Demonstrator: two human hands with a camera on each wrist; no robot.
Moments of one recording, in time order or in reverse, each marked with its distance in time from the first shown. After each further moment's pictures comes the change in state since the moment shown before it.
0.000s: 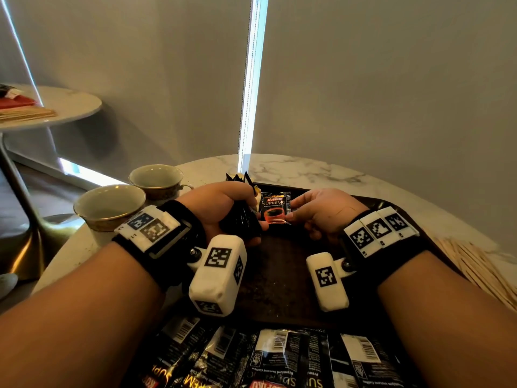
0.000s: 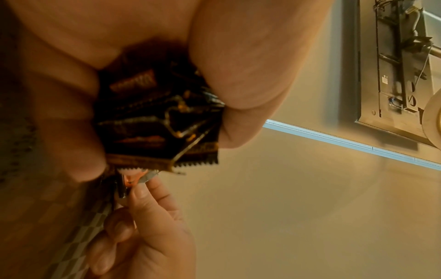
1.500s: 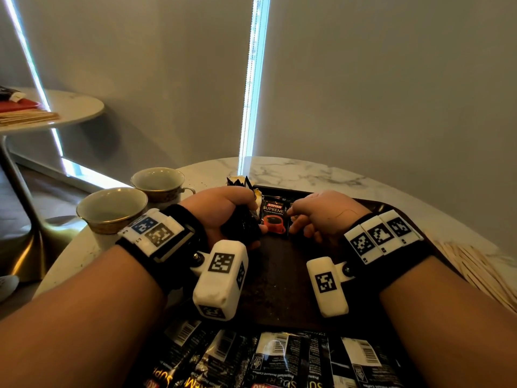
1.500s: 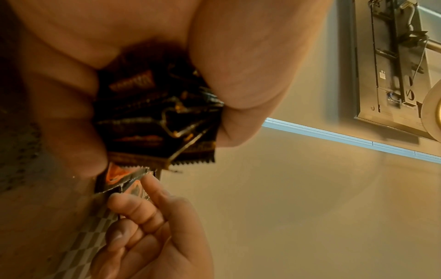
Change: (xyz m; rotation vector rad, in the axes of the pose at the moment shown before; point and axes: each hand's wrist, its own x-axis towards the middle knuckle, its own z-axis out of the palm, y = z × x) left_hand 0.002 -0.001 -0.001 0.027 0.013 -0.006; right_hand -0.008 -0.014 0.003 -0.071 -0.012 0.125
